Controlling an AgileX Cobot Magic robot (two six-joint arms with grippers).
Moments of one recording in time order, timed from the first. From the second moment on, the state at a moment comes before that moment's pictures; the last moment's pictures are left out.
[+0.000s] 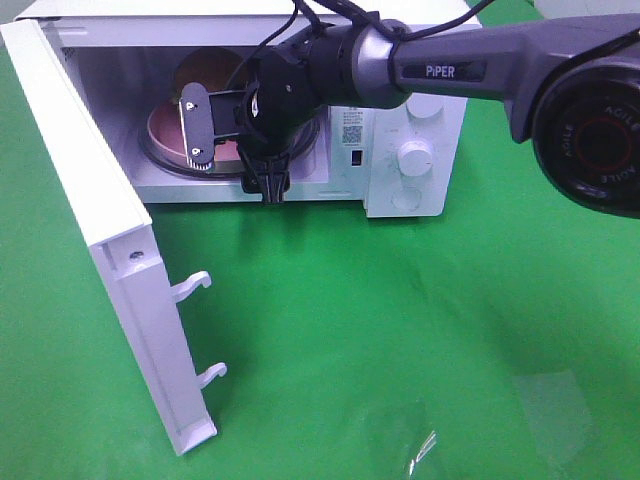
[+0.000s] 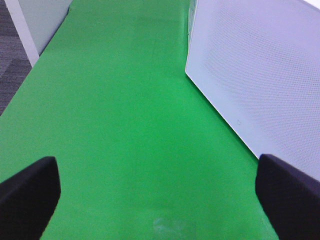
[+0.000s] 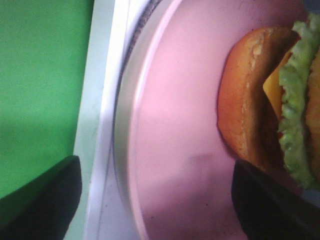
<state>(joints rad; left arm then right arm) 0.04 0.00 -0.52 -0.01 1.08 -0.05 0.67 2.42 -1.98 -0.26 0.41 -0.97</state>
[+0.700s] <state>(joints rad) 0.04 0.00 -0.52 -0.01 1.08 -0.05 0.69 2.48 -2.02 -0.26 0.41 -0.94</state>
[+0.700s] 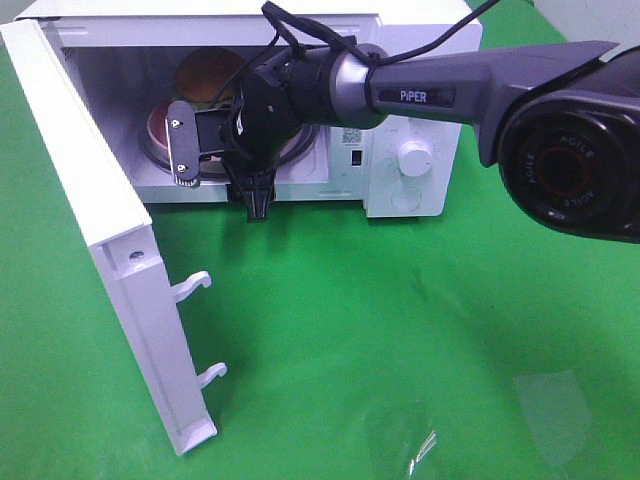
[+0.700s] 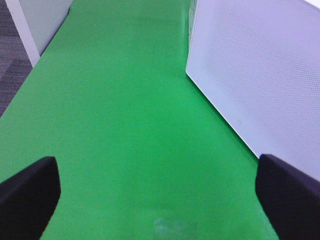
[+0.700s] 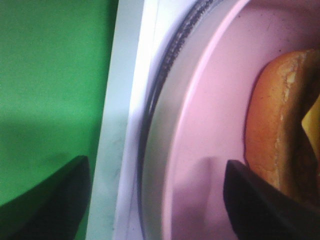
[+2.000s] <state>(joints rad) 0.04 0.00 -0.52 -0.01 1.08 -0.05 0.69 2.44 -2.02 -0.21 0.56 -0.94</state>
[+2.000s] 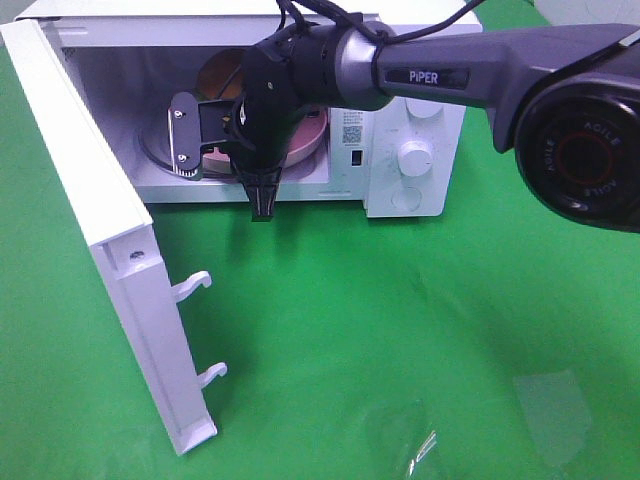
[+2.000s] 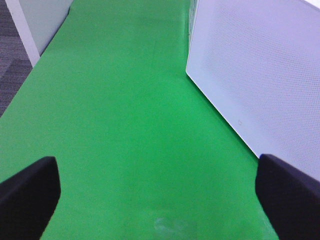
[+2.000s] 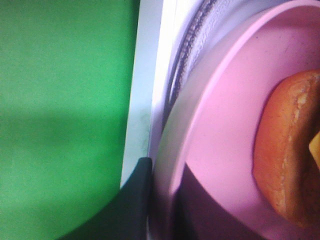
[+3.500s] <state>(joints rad) 0.04 0.00 -0.52 -0.01 1.08 -0.05 0.76 2.02 -1.25 -0.30 0.16 -0.95</state>
